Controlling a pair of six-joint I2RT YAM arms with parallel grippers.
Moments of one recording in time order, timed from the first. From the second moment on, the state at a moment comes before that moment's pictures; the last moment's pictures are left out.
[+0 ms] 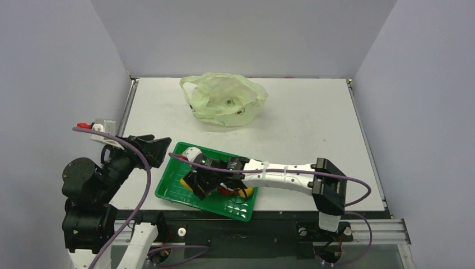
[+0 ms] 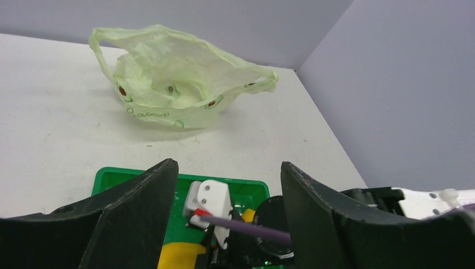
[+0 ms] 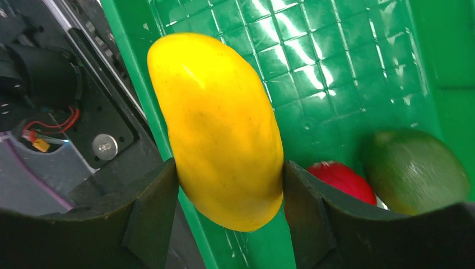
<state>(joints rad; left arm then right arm) -0.06 0.55 1.23 -0.73 0.38 -0.46 1.26 1.77 1.40 -0.48 0.07 0.35</state>
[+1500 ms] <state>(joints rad) -0.10 0.55 1.30 -0.79 0.34 -0.43 1.05 1.02 1.18 -0.62 0.47 0.40</state>
